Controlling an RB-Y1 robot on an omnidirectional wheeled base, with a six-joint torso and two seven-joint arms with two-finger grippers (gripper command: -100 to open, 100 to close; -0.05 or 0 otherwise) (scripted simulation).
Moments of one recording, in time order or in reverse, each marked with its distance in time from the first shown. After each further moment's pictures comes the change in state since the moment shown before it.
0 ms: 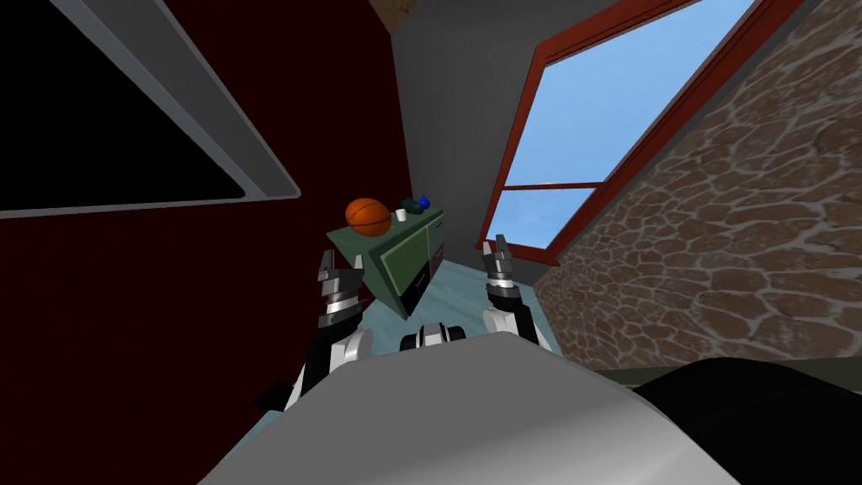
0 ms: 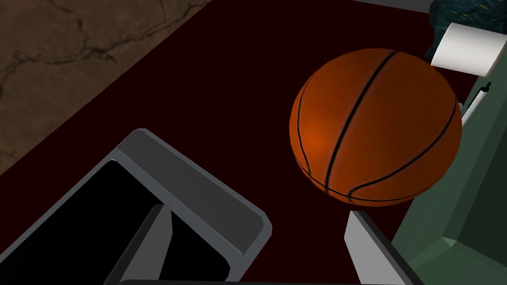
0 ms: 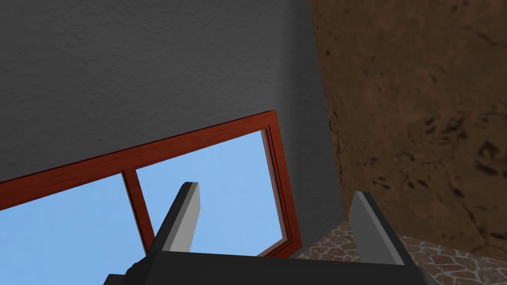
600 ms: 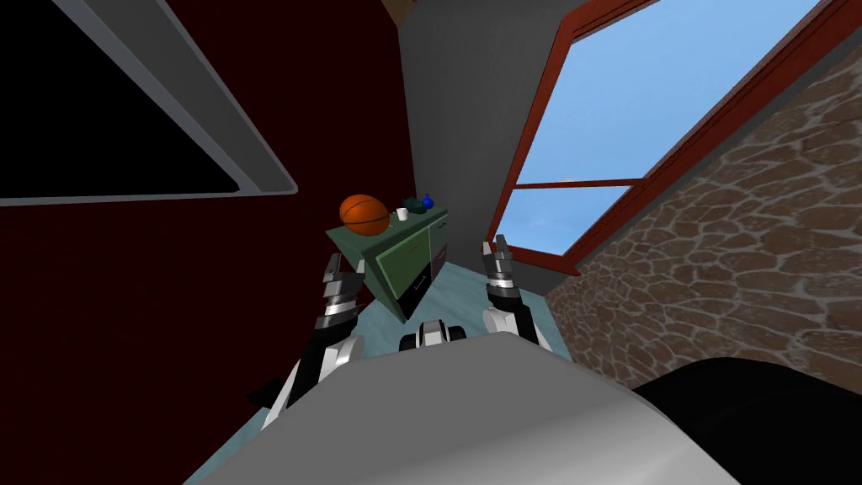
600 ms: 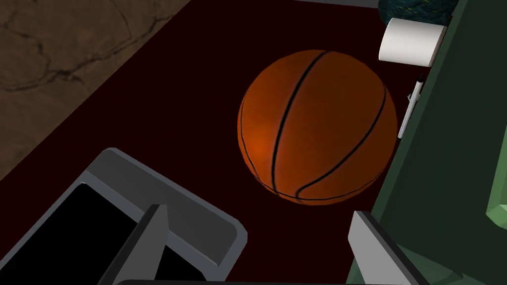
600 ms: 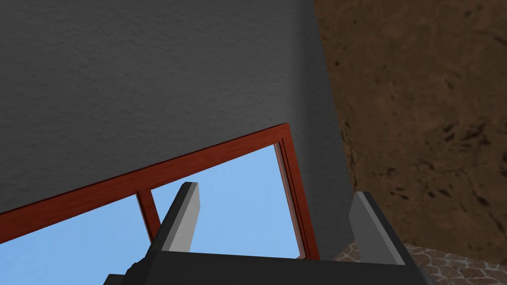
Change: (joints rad) left arm 0.011 0.130 0.032 0.038 0.023 0.020 0.025; right arm 0.001 0.000 0.000 0.000 0.000 0.000 0.000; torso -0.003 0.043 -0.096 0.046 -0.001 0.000
